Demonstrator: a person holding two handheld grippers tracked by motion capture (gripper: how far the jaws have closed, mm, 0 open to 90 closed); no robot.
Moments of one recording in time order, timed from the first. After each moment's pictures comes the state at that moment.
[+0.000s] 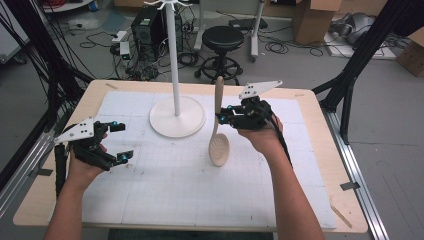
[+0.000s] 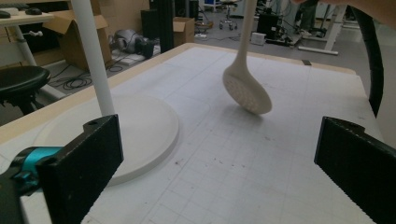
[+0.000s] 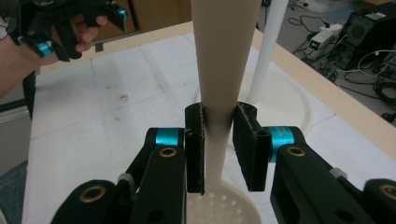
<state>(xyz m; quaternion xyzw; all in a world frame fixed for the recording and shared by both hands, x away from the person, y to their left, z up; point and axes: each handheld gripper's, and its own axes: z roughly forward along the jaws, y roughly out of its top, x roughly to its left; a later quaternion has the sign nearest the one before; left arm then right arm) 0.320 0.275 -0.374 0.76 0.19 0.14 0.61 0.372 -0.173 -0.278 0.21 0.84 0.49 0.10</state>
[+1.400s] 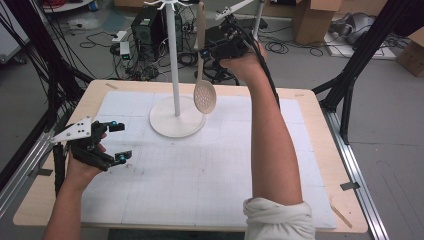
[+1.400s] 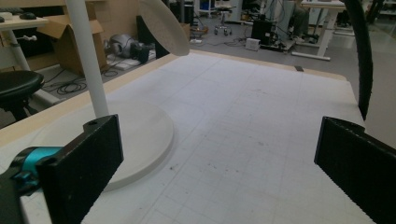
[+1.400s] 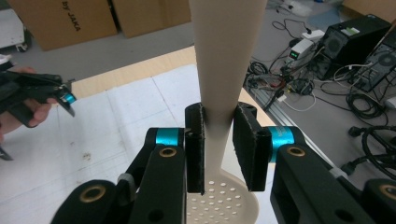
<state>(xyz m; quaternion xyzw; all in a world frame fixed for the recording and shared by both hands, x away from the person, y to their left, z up) 0.318 0.278 -0.370 0.75 0.18 0.13 0.63 0.480 -0.117 -0.161 0.22 0.86 0.45 0.12</state>
